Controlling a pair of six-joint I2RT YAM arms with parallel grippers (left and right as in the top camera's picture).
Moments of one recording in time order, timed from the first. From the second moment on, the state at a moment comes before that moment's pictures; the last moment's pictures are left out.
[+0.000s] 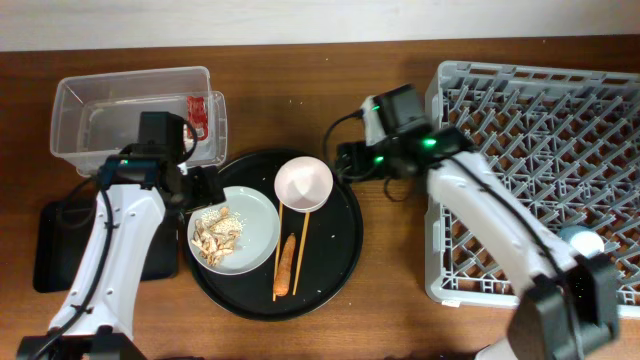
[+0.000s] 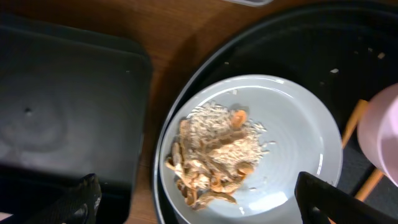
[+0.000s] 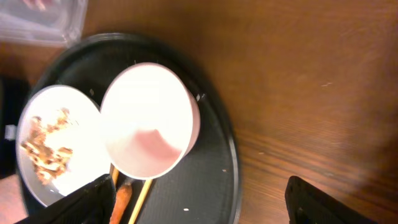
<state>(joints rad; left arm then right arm) -0.01 1.51 1.21 -1.01 -0.09 -0.30 0.43 1.72 1.37 -0.71 -0.22 0.32</state>
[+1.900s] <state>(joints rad) 0.00 1.51 1.21 -1.02 -0.06 -0.30 -0.33 1.99 1.64 -0.68 1.11 0.23</state>
